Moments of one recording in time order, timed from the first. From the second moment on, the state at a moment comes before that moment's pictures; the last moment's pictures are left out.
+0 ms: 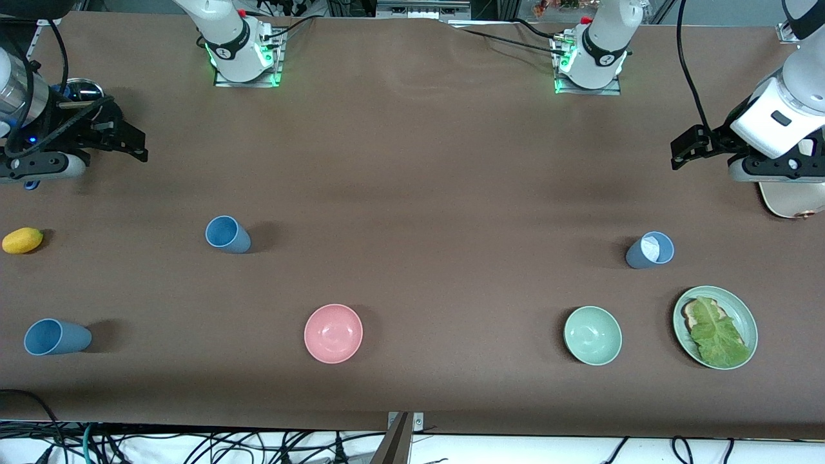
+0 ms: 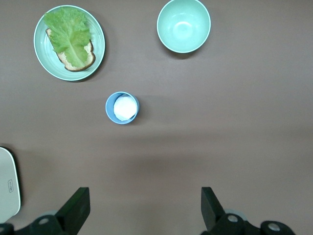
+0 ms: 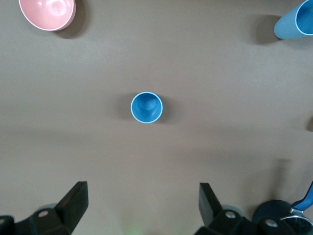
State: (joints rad) left arm 0.00 -0.02 -0.07 -1.69 0.03 1.62 -0.06; right arm -0.02 0.07 0.12 -1.52 -0.01 1.52 0.00
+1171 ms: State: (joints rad) left arm 0.09 0.23 -0.05 -1.69 0.03 1.72 0.00; right arm -0.02 0.13 0.12 -1.64 -0.02 1.63 0.00
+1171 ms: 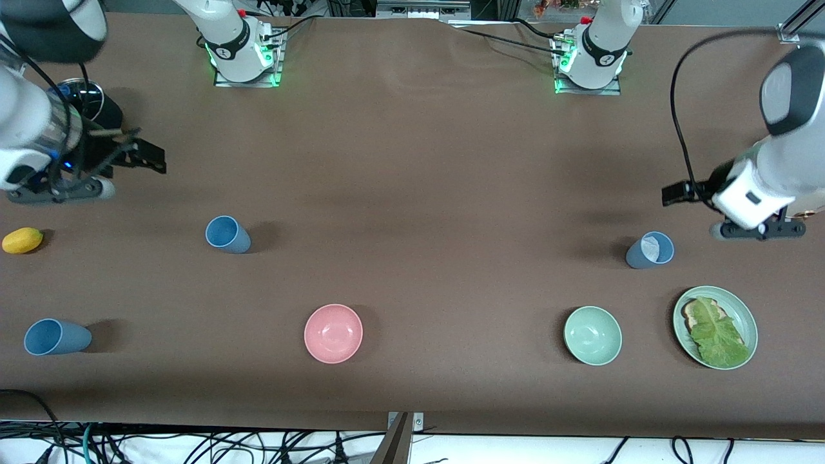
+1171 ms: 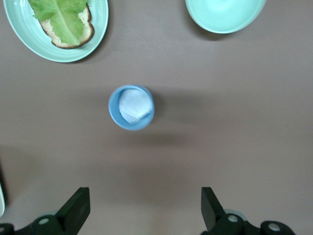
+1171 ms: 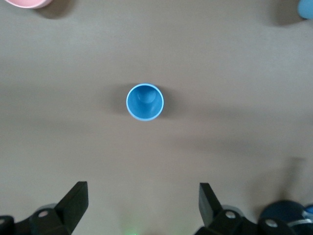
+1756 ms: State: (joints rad) left arm 0.19 0.43 -0.05 -1.82 0.13 2.10 0.11; right arm -0.02 0.24 0.09 -1.89 -0.05 1.98 -0.02
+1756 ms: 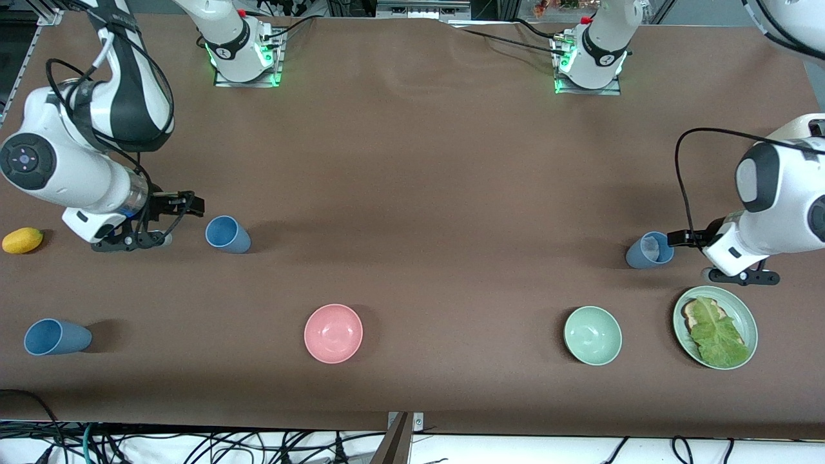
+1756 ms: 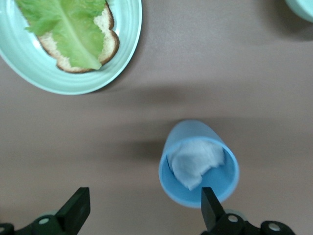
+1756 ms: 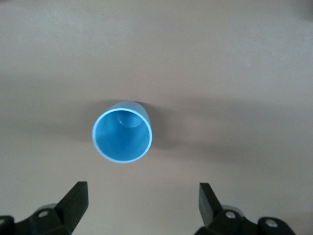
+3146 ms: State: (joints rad) left arm 0.03 0.45 -0.21 -1.74 0.06 2.02 -0.14; right arm -0.02 0.37 0.07 -2.05 -0.07 2.33 -0.05
